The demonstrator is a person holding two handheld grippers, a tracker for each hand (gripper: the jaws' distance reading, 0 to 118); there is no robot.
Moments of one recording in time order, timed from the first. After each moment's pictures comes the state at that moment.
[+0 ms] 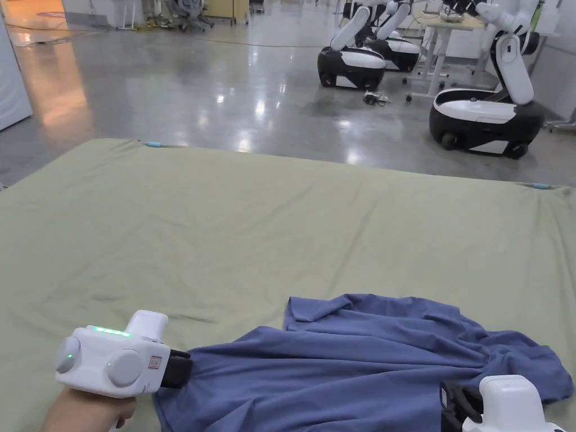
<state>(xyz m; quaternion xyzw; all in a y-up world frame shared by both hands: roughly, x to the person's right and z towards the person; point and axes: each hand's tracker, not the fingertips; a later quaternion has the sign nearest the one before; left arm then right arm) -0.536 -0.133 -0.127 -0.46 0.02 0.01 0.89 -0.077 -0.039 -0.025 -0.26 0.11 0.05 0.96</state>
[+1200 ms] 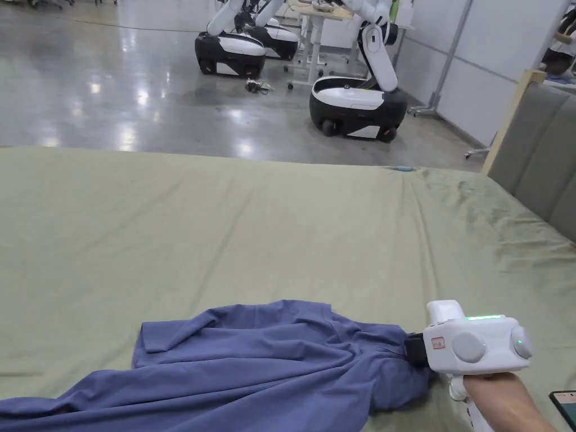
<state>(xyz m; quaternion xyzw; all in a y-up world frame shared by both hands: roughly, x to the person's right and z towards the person) -0.516 -0.066 -0.091 -0.38 0.00 0.07 0.92 0.133 -0.116 -0.253 -0.47 -0.02 0.05 0.88</state>
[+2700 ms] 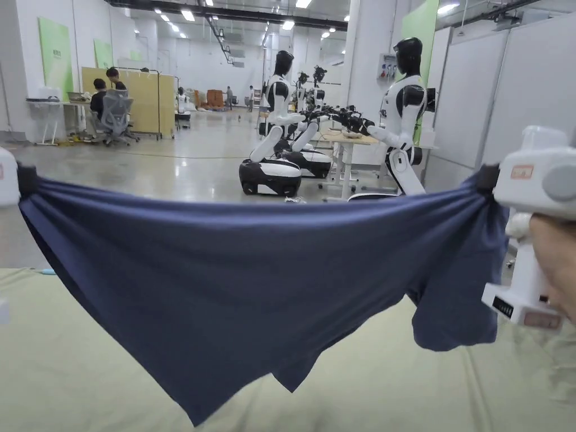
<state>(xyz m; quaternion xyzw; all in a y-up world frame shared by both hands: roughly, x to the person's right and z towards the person) -0.562 0.221 -0.285 -0.10 0.10 0.06 0.99 0.096 0.261 -0.315 -0.09 -0.05 -0.07 0.99</state>
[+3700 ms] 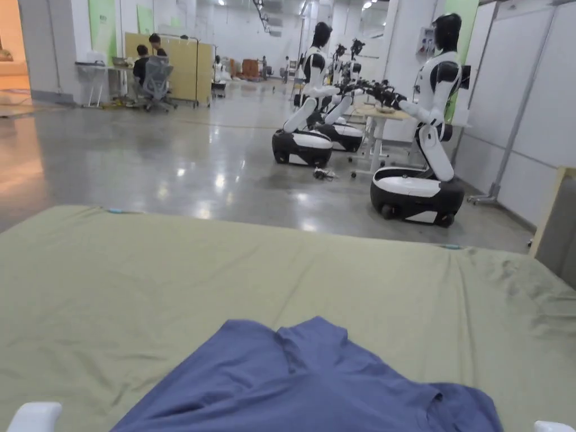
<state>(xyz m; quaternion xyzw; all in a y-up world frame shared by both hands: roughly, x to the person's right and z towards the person) -0.535 -0.111 0.050 -0.40 0.01 0.08 0.91 0.149 -0.098 0.002 -0.33 -0.01 0.01 0.94</state>
